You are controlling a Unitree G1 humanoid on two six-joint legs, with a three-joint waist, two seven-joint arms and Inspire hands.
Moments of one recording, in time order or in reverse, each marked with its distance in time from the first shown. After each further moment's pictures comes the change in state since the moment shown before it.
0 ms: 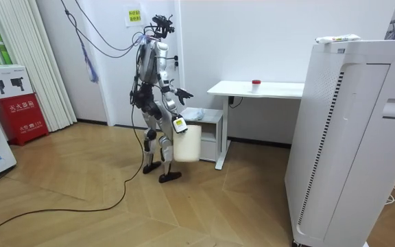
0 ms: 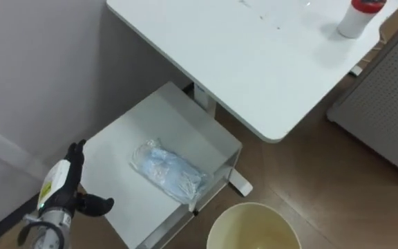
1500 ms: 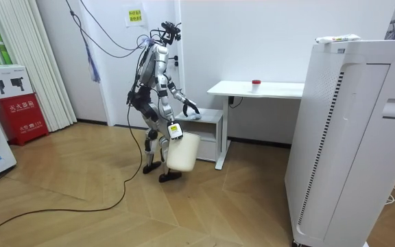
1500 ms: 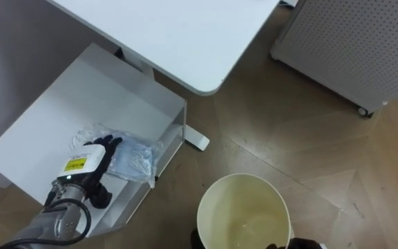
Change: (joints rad) left arm -0.230 0.051 -0.304 0.201 0.302 0.120 -0.033; right arm -0.111 -0.006 0.157 -0.051 0.125 0.033 -0.033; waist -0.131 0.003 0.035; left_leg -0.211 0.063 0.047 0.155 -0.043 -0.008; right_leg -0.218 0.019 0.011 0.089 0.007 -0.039
